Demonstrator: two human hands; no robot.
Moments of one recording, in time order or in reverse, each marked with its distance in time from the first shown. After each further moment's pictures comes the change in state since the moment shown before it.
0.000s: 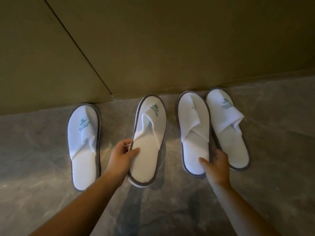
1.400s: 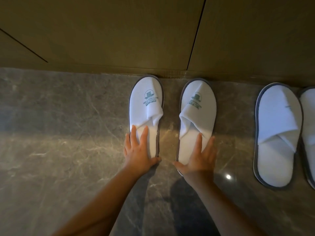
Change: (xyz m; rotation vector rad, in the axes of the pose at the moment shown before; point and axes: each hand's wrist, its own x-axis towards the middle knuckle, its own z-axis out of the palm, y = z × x) left_hand 0.042 -0.105 -0.126 0.953 0.146 0.112; right_hand -0.084 -0.023 0.195 -0.822 -0.304 -0.305
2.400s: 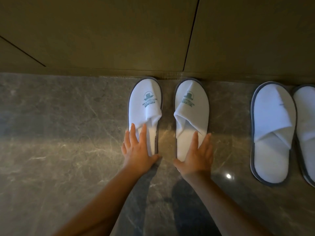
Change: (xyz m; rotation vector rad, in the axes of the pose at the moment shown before) left_hand -0.002 0.011 -0.014 -0.027 0.027 0.008; right_hand 0.003 -0.012 -0.005 -0.017 0.015 0.004
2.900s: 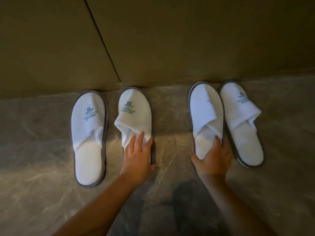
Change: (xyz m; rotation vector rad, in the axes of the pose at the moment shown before) left_hand -0.013 0.113 0.050 0.254 -0.130 0.407; right_hand 0.010 0.148 -0.072 0.179 0.411 0.271
